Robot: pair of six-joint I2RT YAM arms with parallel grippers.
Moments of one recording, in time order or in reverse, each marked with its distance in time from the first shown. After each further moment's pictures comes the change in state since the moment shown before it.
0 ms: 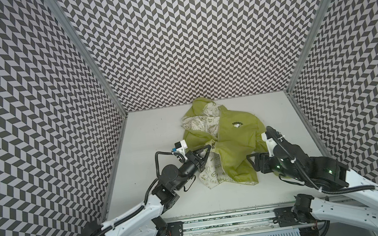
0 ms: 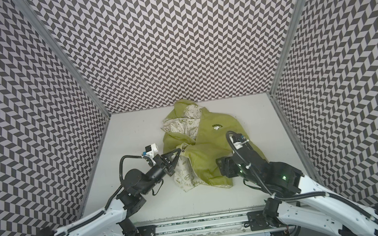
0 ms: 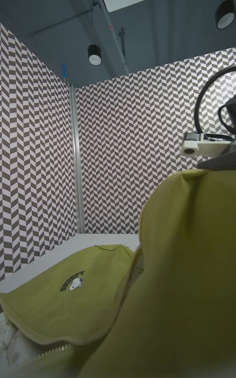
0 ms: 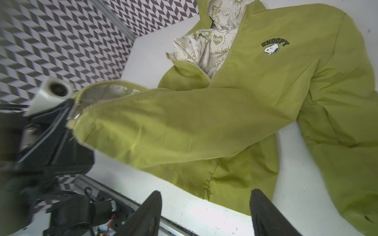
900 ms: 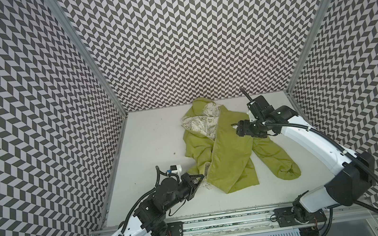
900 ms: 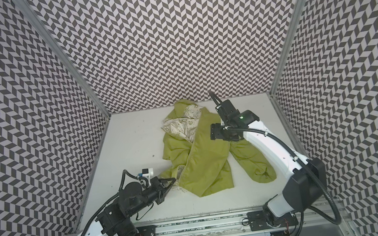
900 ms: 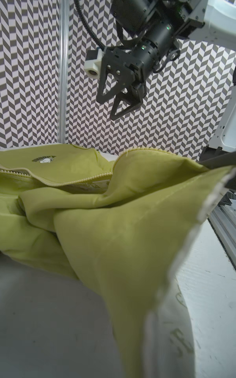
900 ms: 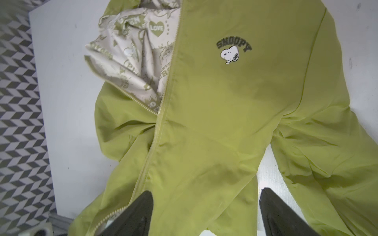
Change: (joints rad) left arm -0.072 -0.375 -0.094 -0.768 0.002 -0.063; right arm -0.509 0.687 0.477 -0.145 -0.334 -0.183
